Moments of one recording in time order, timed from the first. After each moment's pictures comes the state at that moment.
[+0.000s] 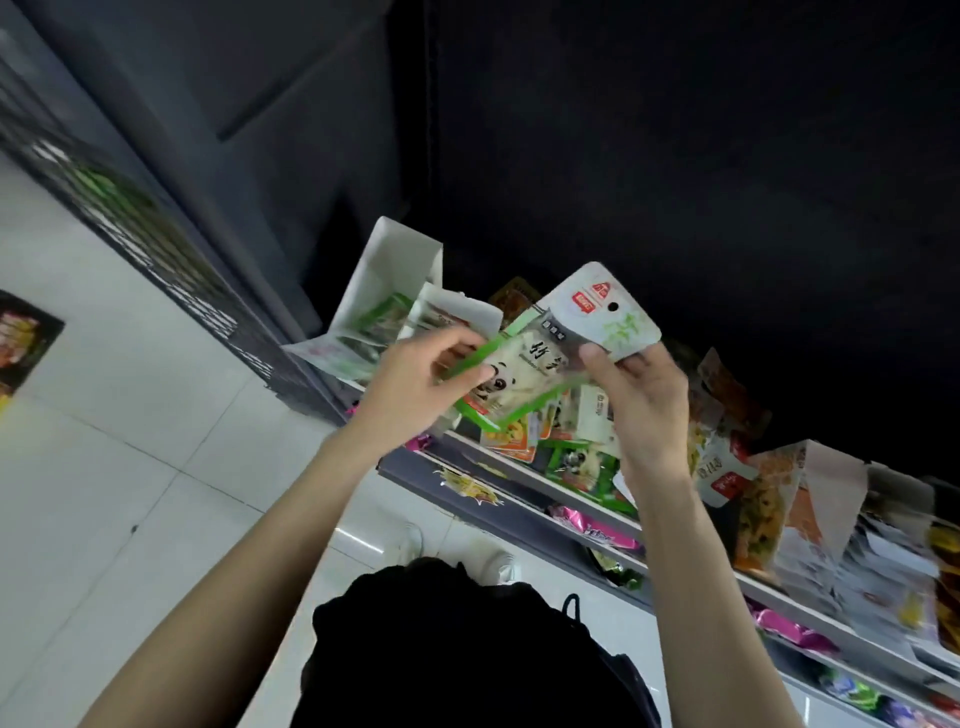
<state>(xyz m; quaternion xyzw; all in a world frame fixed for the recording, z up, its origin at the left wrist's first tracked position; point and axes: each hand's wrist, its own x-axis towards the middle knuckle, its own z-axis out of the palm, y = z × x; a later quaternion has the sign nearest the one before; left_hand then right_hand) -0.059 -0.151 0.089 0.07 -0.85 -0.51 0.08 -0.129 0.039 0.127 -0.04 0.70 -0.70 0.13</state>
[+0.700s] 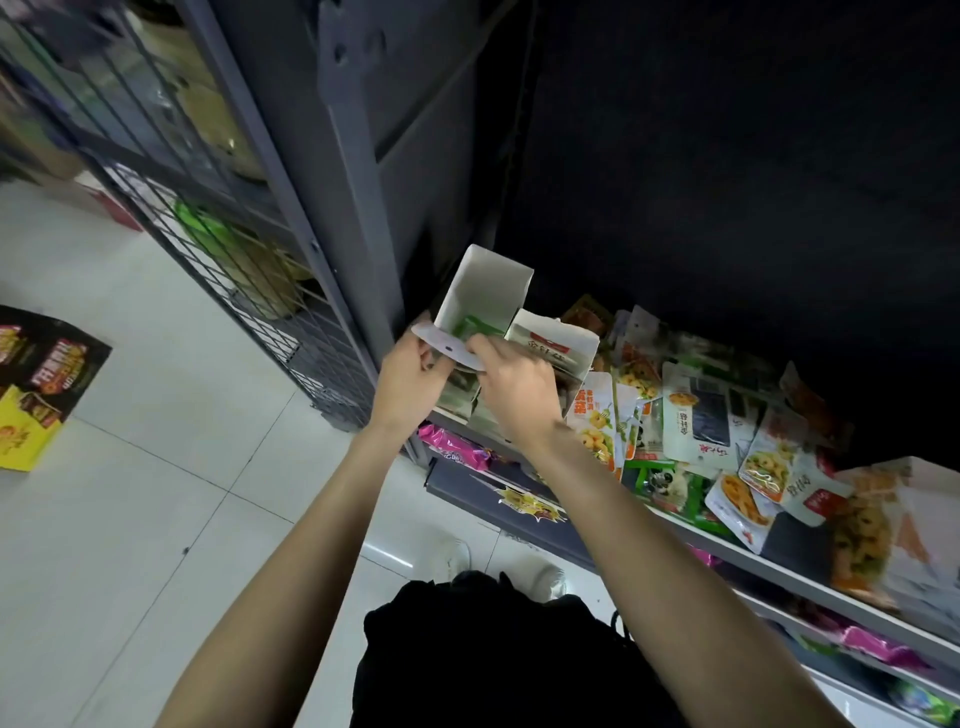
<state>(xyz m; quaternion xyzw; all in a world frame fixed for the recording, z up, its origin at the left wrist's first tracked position) -0.045 -0.271 0.044 0.28 -0.80 -0.52 0.10 -0.112 -0.155 0.034 -0.43 0.86 -0.23 -0.15</state>
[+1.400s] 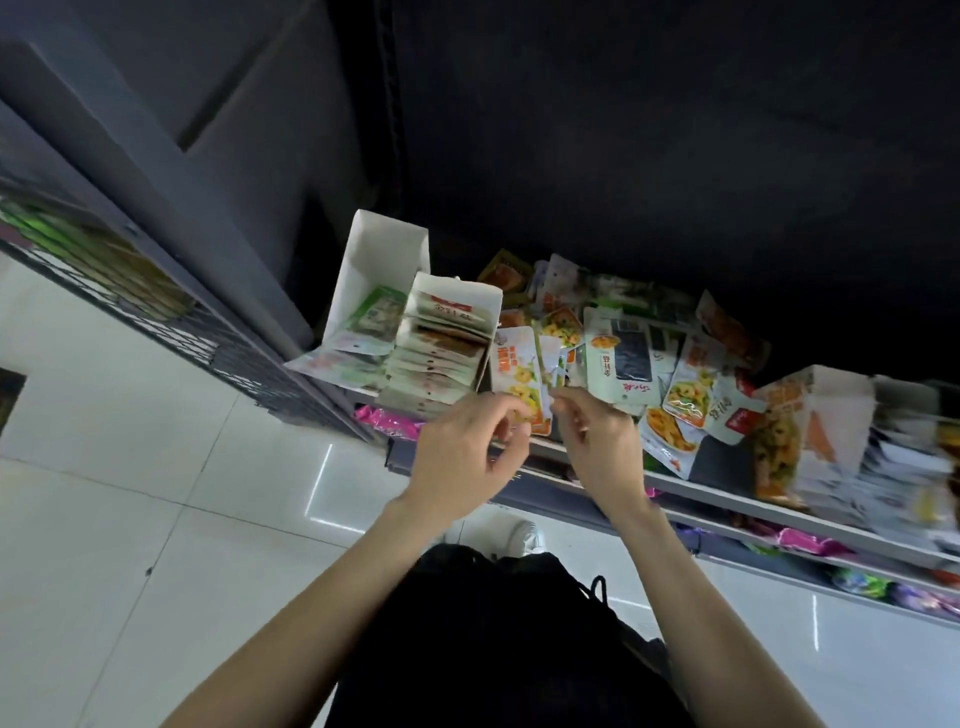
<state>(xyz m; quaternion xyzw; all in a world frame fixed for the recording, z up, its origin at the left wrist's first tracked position) -0.023 -0.129 0.034 -0.06 -0.90 -0.37 0.23 -0.091 0.037 0.006 -0.19 0.93 -0.31 -0.02</state>
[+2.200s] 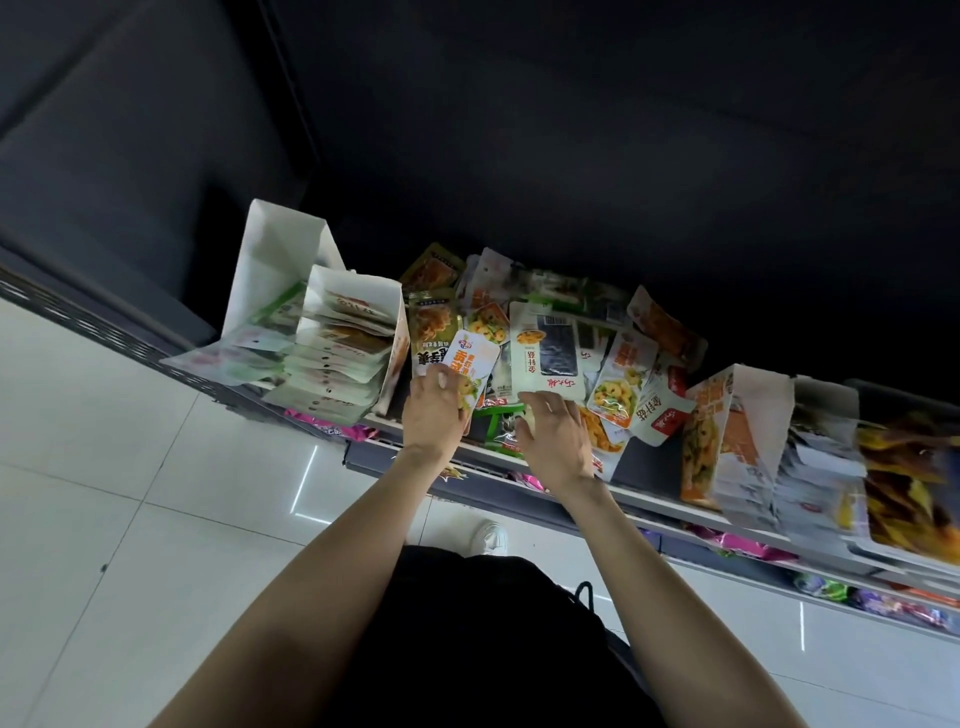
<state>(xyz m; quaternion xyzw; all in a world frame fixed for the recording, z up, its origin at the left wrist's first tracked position) -0.109 -0.053 -0.070 0.16 -0.97 -0.18 -0.07 -0.136 0.108 -0.039 -0.15 0.96 -0.18 0.16</state>
